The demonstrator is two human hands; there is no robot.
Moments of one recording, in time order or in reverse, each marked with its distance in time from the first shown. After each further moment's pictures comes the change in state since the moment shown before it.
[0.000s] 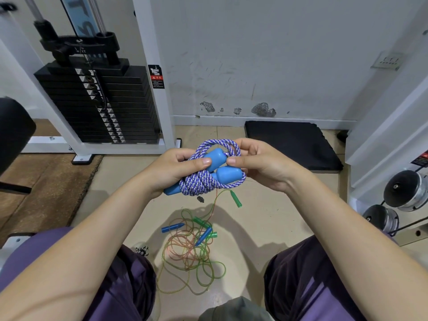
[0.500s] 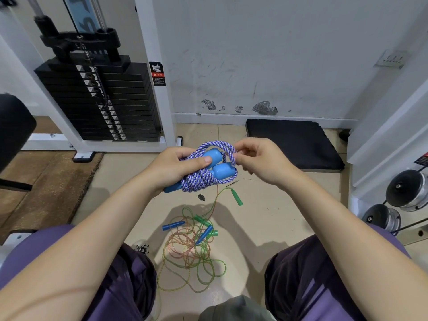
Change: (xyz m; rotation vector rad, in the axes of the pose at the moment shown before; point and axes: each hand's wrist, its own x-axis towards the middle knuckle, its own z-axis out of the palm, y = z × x) left_hand 0.005 -0.006 -0.003 0.138 0.133 -0.053; right_hand 0.006 0.007 -0.002 -0.720 0.317 -0.106
